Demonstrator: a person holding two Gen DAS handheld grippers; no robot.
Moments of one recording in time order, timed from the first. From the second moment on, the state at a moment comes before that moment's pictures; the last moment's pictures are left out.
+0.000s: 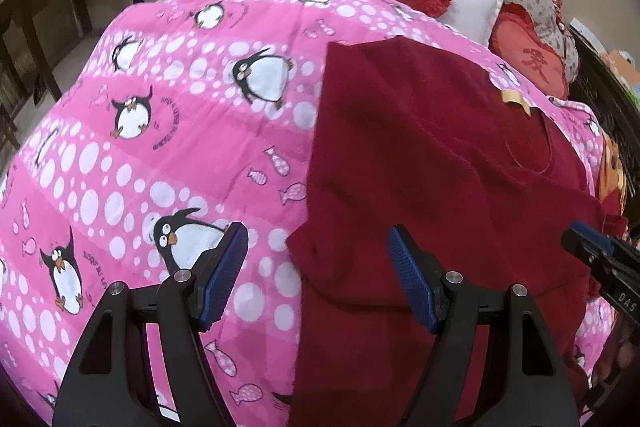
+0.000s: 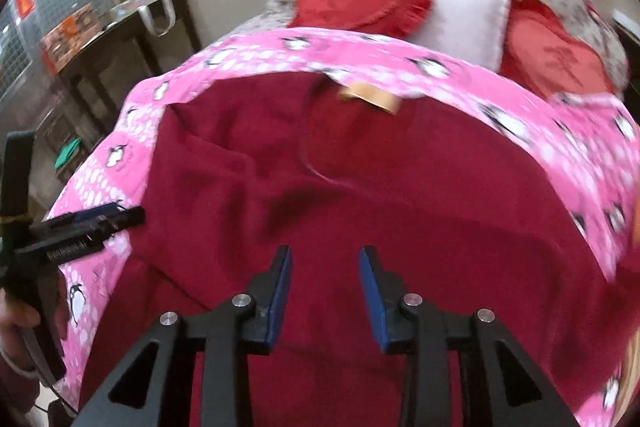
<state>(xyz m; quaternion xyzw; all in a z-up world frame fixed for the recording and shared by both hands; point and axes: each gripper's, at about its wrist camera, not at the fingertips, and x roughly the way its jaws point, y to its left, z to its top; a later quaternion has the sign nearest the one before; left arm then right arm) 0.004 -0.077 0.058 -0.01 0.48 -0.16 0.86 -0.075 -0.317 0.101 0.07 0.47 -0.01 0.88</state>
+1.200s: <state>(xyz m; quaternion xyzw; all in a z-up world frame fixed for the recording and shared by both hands) -0.023 -0.138 0.040 0.07 0.49 -0.16 0.85 -0.137 -0.401 0.088 0.19 0.46 -0.11 0.86</state>
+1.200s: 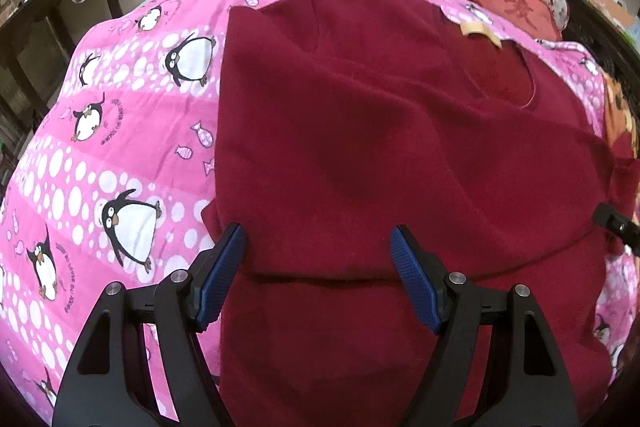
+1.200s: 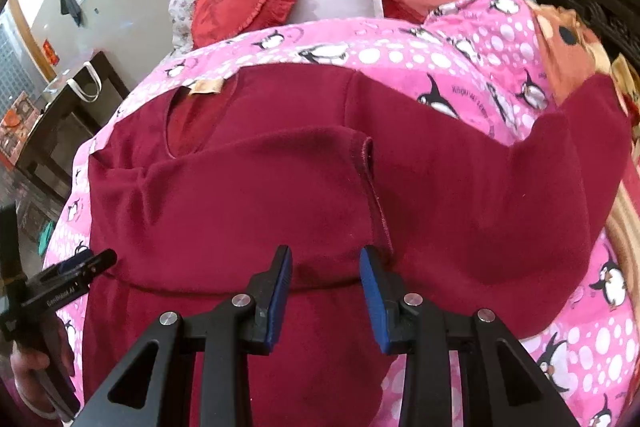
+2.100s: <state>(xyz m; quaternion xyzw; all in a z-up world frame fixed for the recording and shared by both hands) -0.023 -0.146 0.029 0.08 0.49 -0.16 0.85 -0.243 -0.531 0.089 0.30 0.41 -0.24 0.83</state>
